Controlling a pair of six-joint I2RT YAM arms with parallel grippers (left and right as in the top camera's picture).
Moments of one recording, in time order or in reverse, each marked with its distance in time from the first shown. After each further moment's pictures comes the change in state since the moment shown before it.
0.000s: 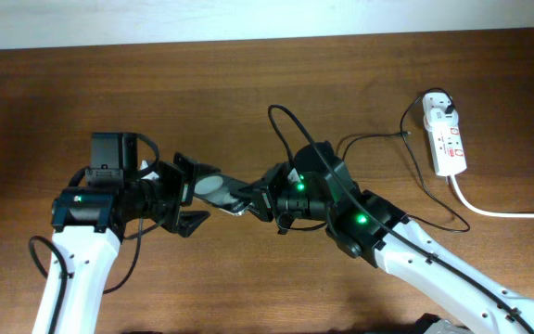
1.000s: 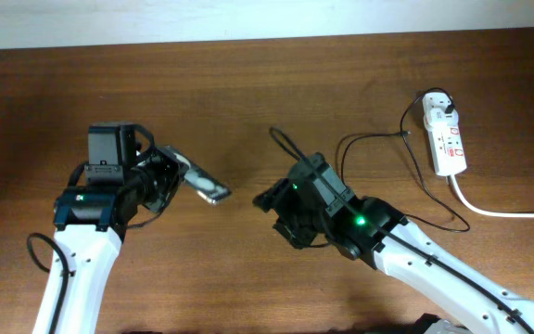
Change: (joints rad) left arm -0.006 0.005 -0.006 0.181 -0.378 0.214; right arm 0.021 -0.002 0.007 -0.353 0.229 -0.256
